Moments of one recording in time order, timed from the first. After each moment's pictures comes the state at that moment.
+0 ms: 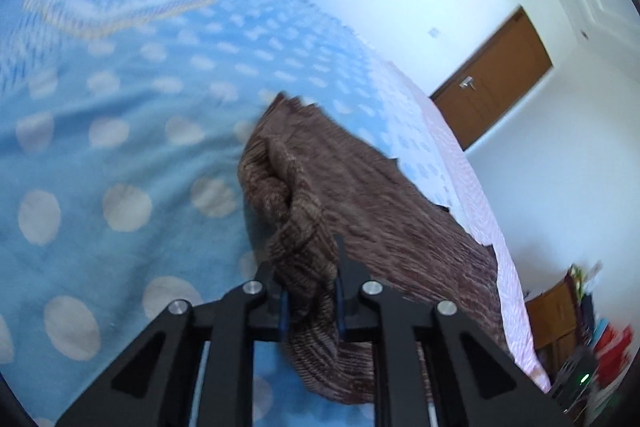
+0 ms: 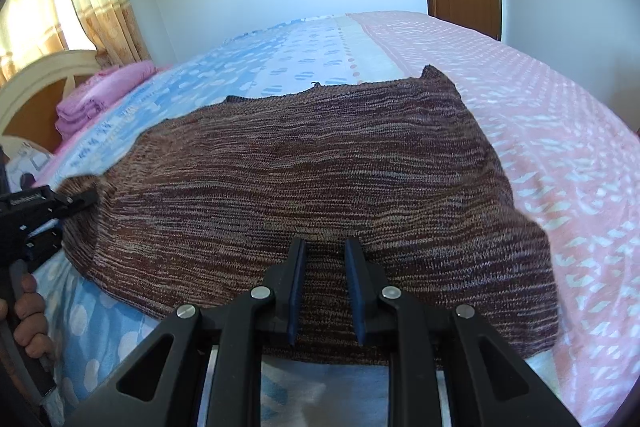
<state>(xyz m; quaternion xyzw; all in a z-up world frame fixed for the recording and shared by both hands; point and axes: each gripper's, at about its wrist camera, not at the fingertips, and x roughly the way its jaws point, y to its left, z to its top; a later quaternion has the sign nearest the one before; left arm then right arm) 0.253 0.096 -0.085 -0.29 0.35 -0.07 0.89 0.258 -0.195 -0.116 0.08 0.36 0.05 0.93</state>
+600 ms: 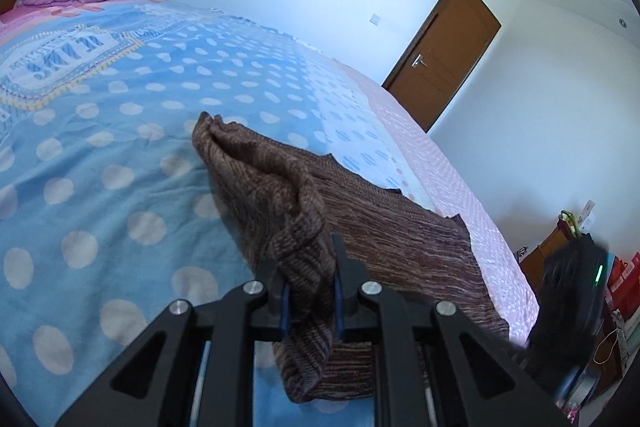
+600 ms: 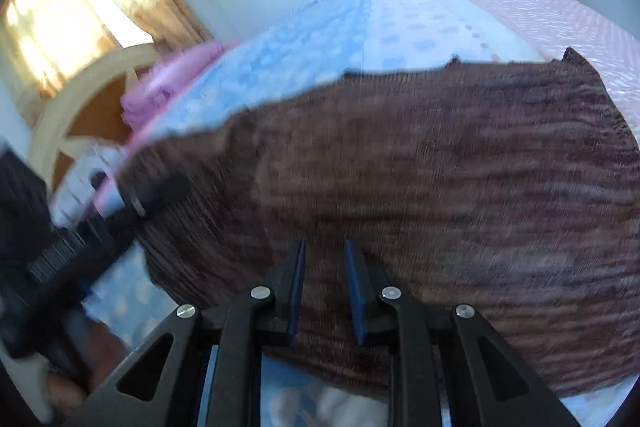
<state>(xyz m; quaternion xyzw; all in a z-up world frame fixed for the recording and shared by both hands) 0.249 0.062 -0.064 -0.22 0.32 -0.14 0.91 0.311 -0.147 -0.102 0.17 0.41 0.20 0.88</state>
